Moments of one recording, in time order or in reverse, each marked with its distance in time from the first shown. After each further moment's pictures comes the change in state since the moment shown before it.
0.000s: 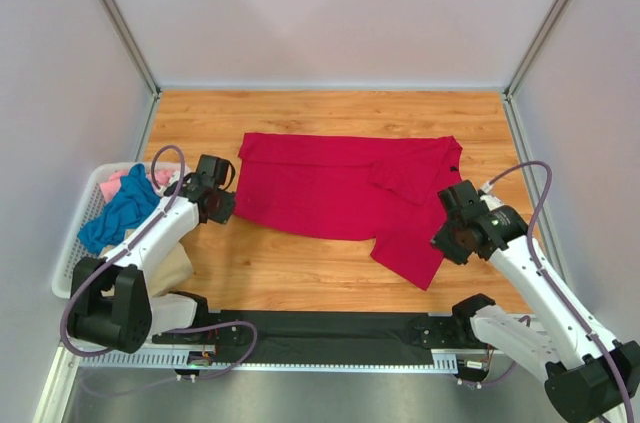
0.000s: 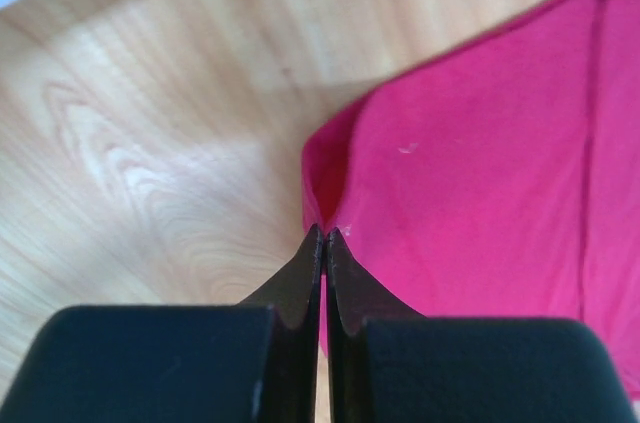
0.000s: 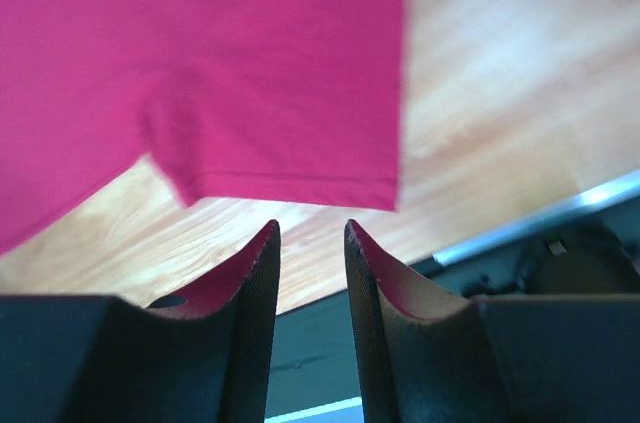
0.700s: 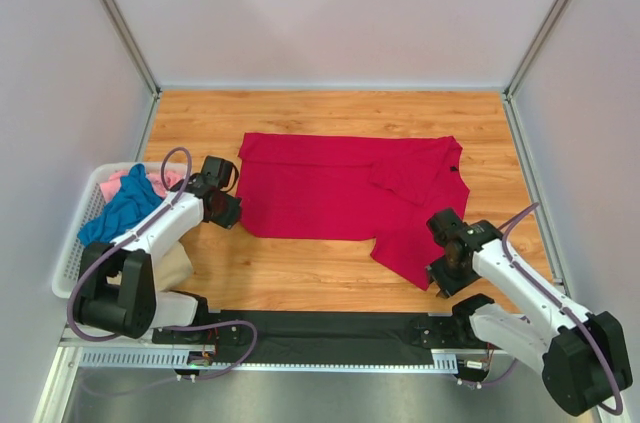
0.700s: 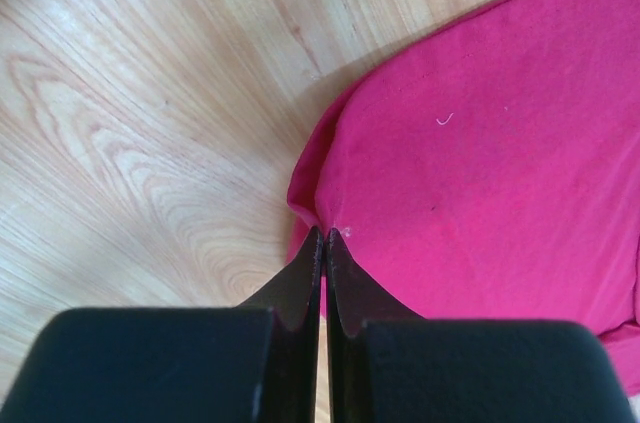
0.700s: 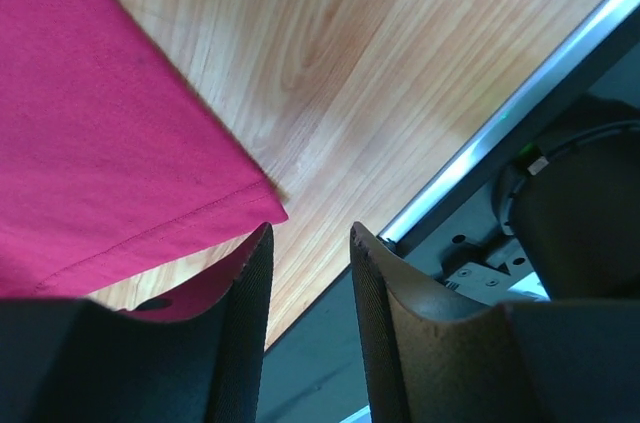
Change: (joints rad) left arm 0.000 0.075 0.007 0.009 0.096 0.052; right arm 0.001 0.056 -0.296 -0.063 -0.055 0.463
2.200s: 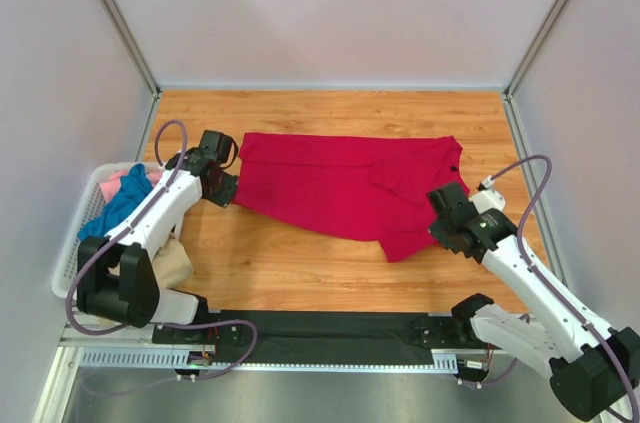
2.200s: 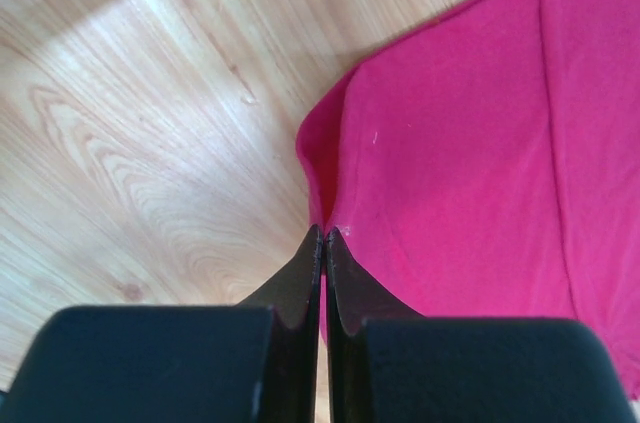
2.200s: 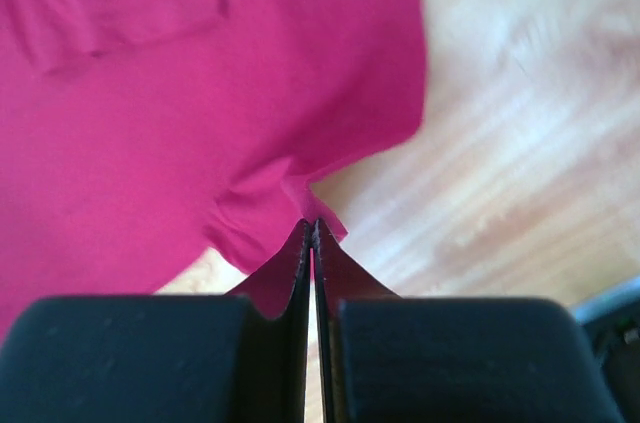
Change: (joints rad) left arm -0.001 0.040 0.245 -0.185 -0.079 0.016; right arm 0.080 -0.051 0.198 0.182 0.302 -0.232
